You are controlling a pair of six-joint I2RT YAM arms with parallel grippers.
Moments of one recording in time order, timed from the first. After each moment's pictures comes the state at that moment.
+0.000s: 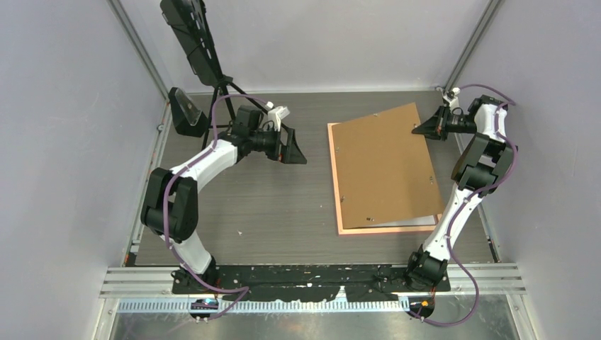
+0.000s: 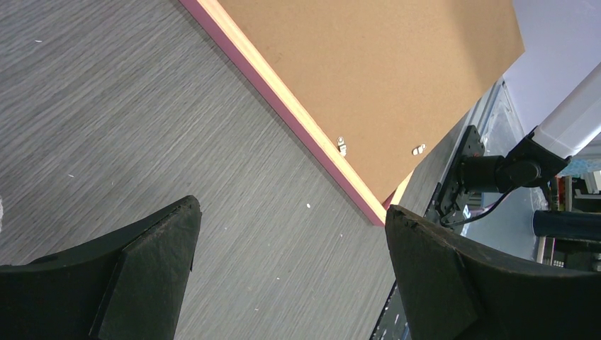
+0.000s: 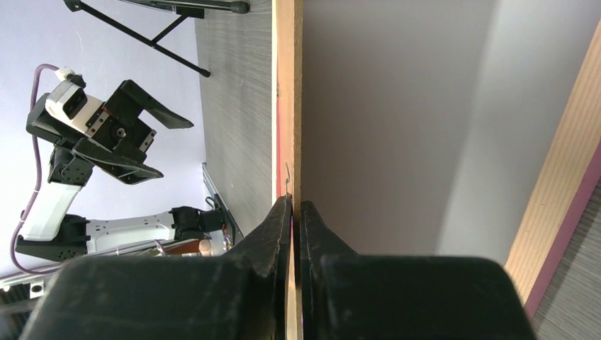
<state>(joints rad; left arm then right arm) -0.37 1.71 1.21 -0.21 0.78 -0.21 -0.46 2.35 2.06 -1.23 -1.14 -0.25</state>
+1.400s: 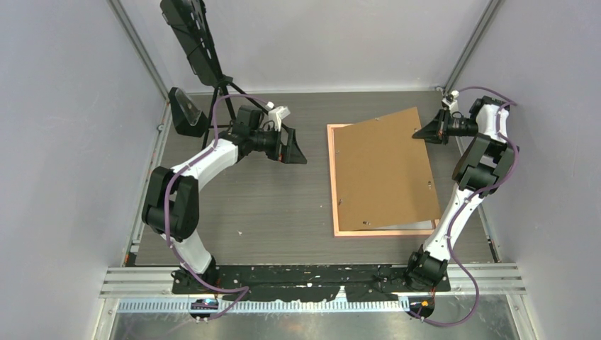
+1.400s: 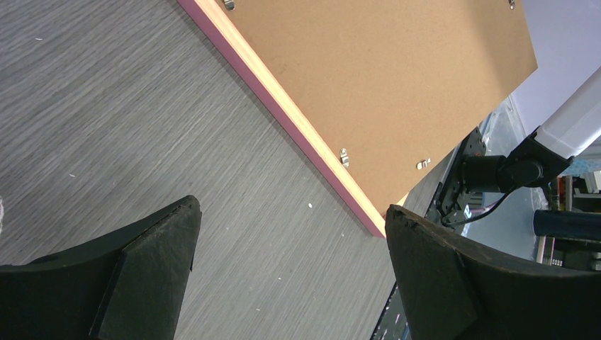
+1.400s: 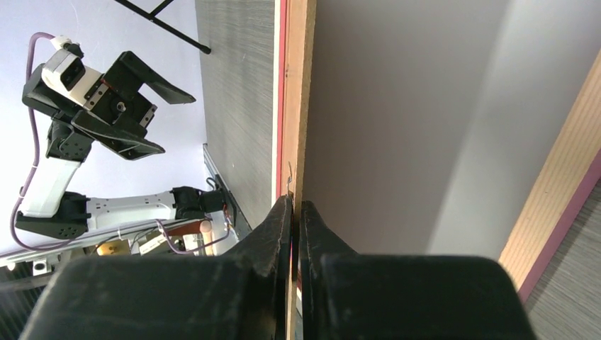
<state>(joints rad) -0.37 1.72 1.22 -0.22 0.78 -0.21 -0.47 2.35 2.06 -1.38 -1.14 -0.40</state>
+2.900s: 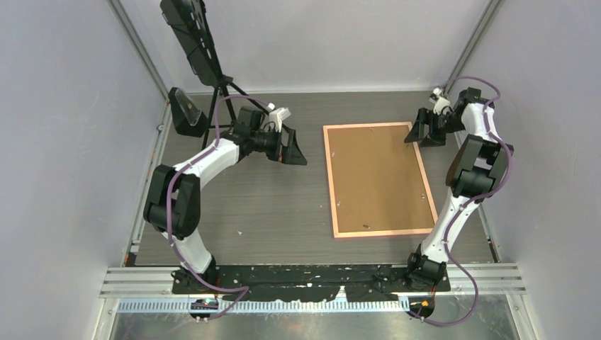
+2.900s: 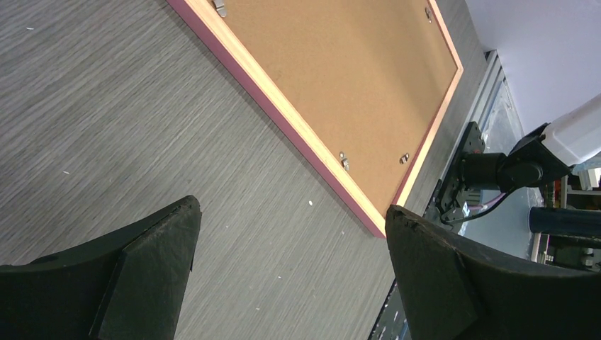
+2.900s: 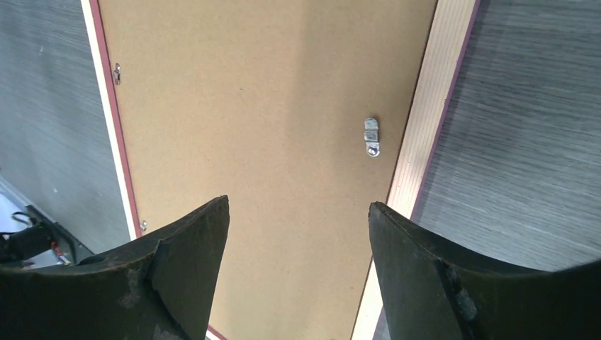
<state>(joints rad) -0.37 1.74 1.23 -0.23 0.79 -0.21 -0.37 2.16 1.83 -1.01 -0.69 -0.31</state>
